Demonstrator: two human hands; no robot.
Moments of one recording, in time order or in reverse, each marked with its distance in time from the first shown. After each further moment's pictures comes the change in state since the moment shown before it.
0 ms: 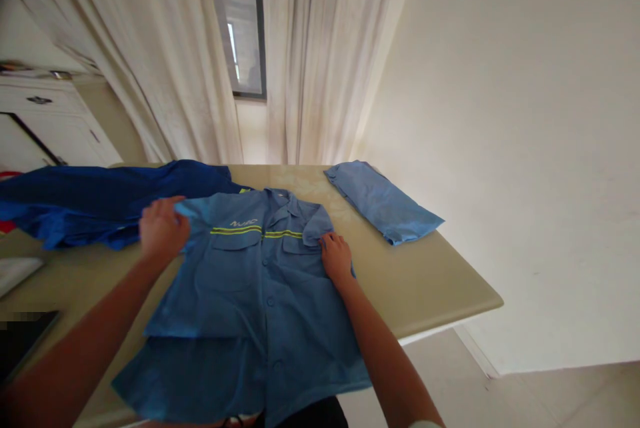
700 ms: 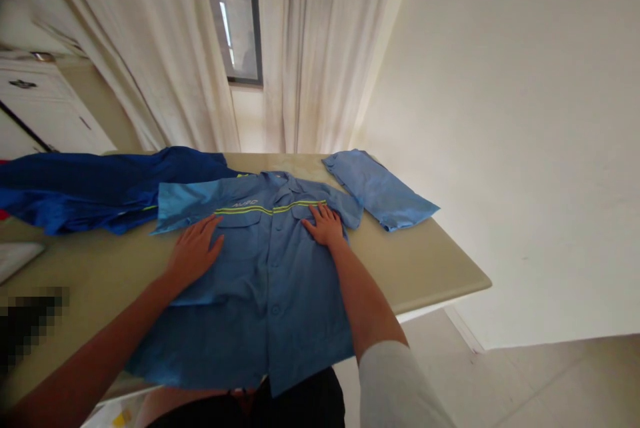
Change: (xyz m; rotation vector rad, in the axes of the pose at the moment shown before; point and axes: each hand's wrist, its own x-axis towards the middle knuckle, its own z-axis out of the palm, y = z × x) left_hand -0.086 0.031 0.018 -0.038 -0.265 0.296; right_hand 0.040 -0.009 0.021 -0.260 -0.442 -0.082
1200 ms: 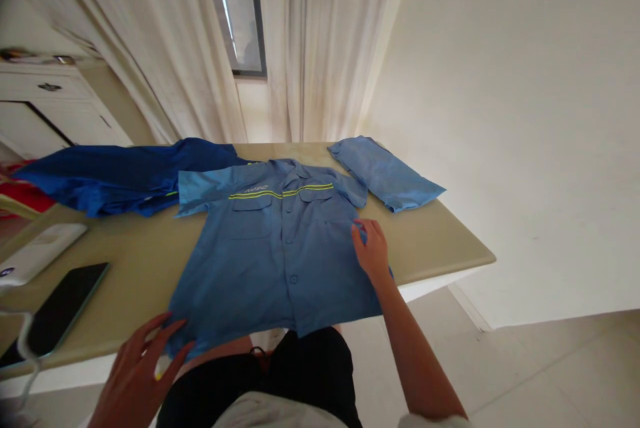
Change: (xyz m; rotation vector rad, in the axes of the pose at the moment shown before) left_hand -0.253 -0.006 -0.050 -0.180 0.123 -0.102; right_hand -0.161 0.035 -0.027 0.463 0.584 0.041
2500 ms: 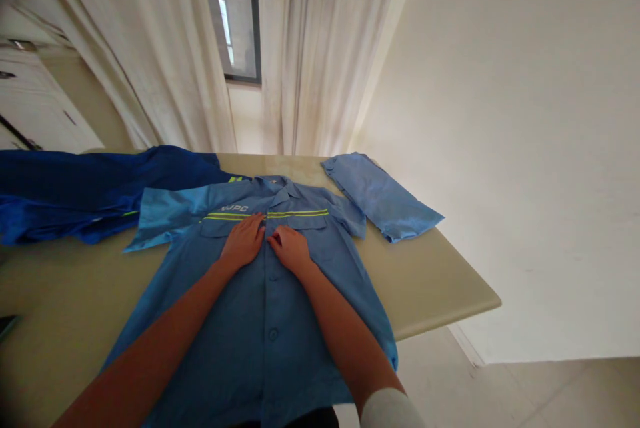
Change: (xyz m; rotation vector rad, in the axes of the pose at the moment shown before) left_hand 0.295 0.088 0.187 0.013 -0.221 0.160; right_hand 0.086 -0.077 0.158 -0.074 -0.532 -0.191
